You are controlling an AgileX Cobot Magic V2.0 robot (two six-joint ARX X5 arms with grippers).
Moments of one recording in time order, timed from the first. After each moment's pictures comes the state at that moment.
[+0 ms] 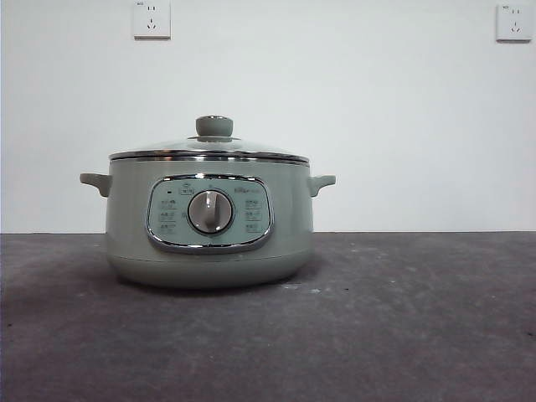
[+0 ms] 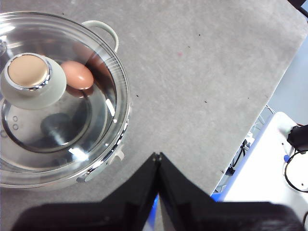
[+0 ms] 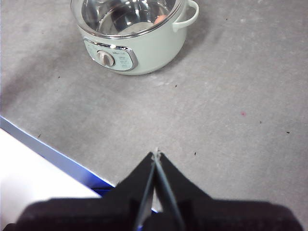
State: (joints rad) left arm -0.44 1.55 1.92 -1.32 0.43 0.16; right arm 0.45 0.75 1.38 -1.35 -0.14 0.00
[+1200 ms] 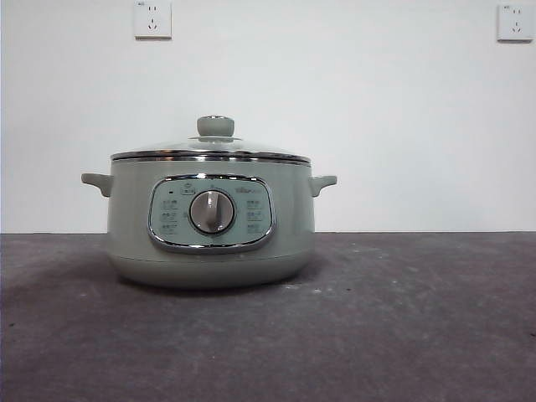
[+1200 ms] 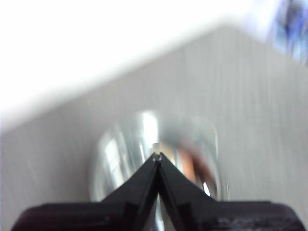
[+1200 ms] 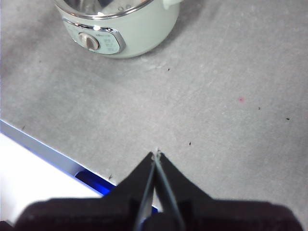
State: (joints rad) left arm -0.28 1.41 1.88 -0.91 0.30 0.14; right arm 0.45 0.88 1.38 -1.36 -0.11 0.00
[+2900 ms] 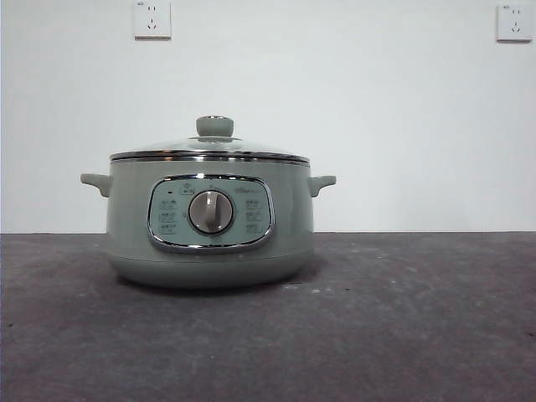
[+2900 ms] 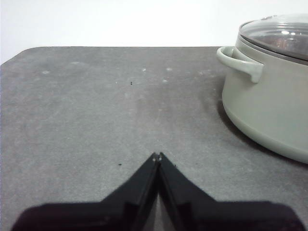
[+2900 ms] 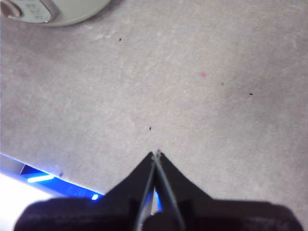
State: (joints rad) left arm 0.11 0.01 0.04 -0.21 0.09 -0.01; right arm 0.45 1.07 1.38 -1.36 0.06 0.00
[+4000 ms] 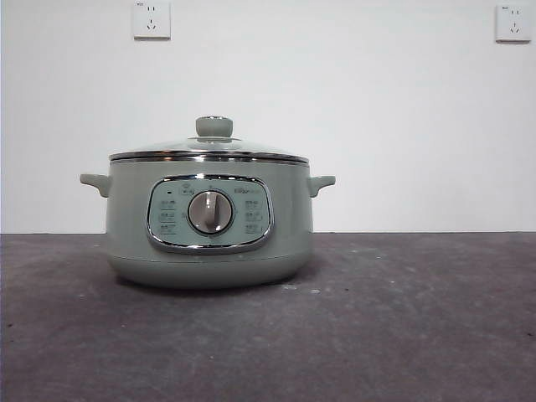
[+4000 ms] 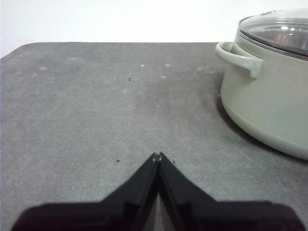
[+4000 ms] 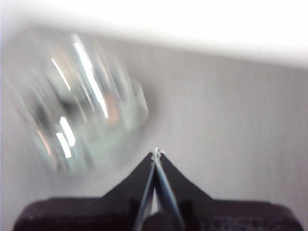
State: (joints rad) left arm 0.11 0.02 0.04 -0.21 0.09 -0.01; right arm 0.23 0.84 1.35 -0.91 -0.17 -0.04
